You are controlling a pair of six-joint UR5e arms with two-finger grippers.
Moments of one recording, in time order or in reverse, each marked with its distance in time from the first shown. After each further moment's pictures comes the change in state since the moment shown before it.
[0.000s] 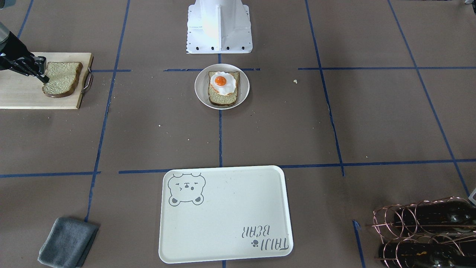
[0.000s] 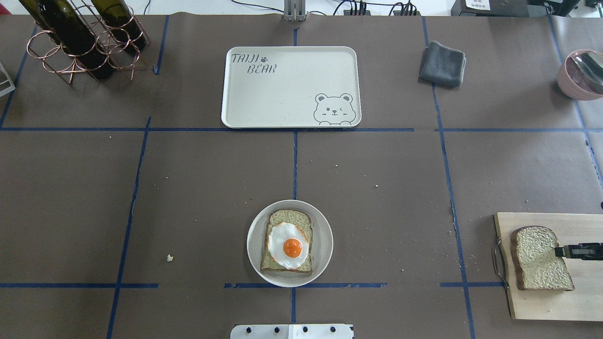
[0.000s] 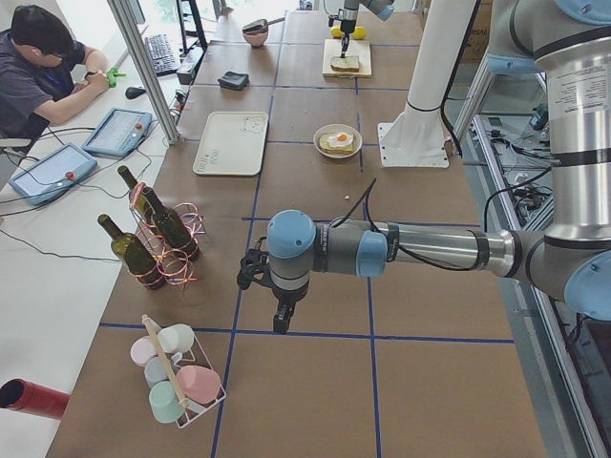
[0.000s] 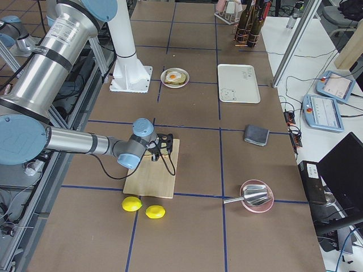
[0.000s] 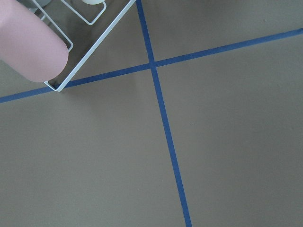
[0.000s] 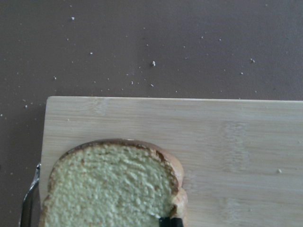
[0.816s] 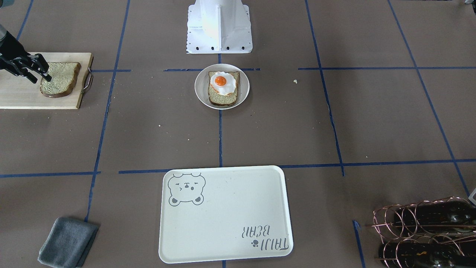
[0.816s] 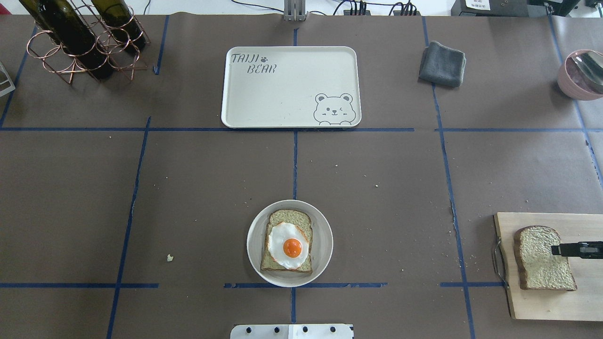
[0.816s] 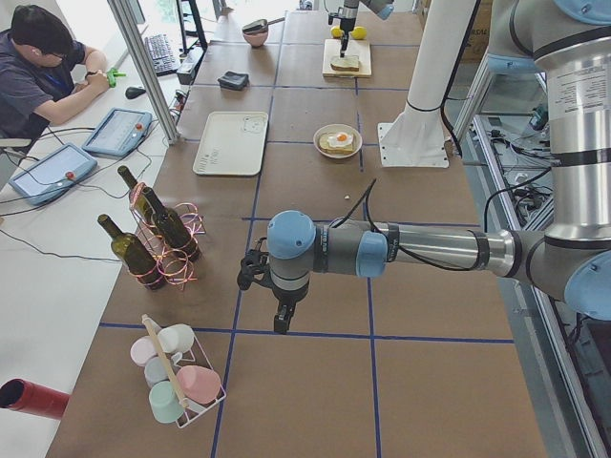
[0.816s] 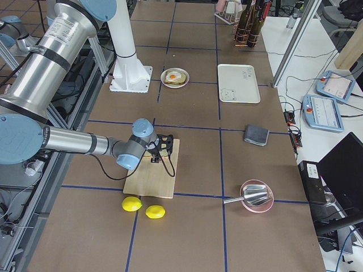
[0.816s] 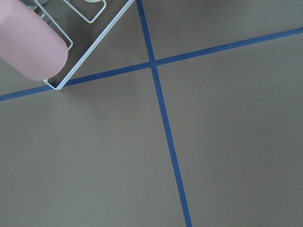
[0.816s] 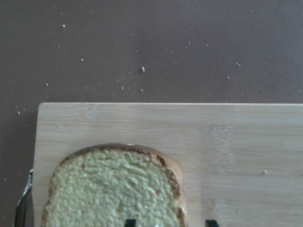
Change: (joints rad) left arm 0.001 0.000 0.005 0.000 -0.001 0.000; right arm 0.013 -0.005 0.000 -0.006 -0.001 0.006
